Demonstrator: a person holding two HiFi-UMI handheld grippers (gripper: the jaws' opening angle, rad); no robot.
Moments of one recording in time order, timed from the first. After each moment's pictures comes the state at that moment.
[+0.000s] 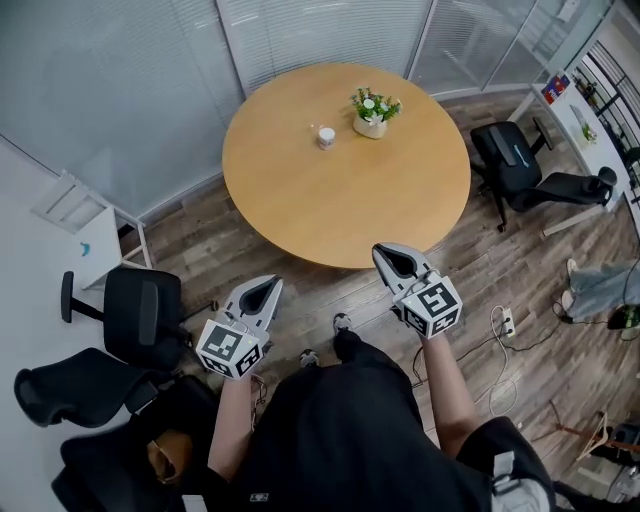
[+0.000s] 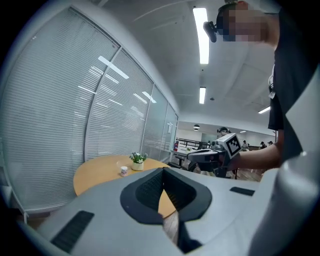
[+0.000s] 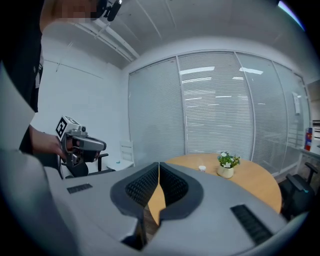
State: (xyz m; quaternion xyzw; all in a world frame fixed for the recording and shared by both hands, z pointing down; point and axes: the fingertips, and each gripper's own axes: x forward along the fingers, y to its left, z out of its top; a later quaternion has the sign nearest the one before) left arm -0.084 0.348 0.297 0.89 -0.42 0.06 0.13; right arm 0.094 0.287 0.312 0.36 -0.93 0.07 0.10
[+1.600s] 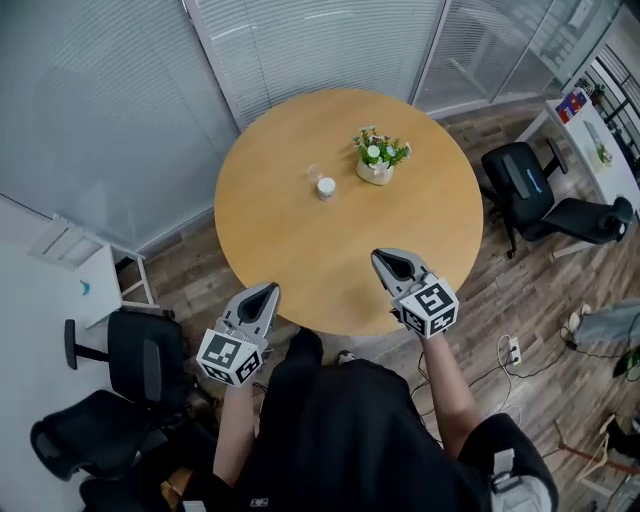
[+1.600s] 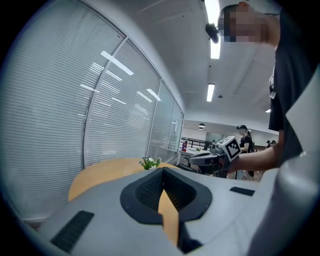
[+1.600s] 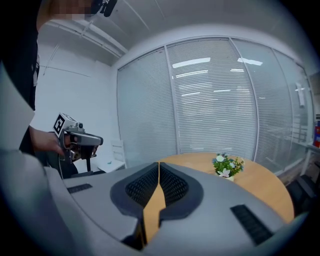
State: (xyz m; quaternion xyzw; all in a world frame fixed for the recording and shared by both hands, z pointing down) left arm -0.090 0.148 0.315 0.88 -0.44 0.07 0.13; right arm 0.098 0.081 0.349 0.35 -0.92 0.09 0.11
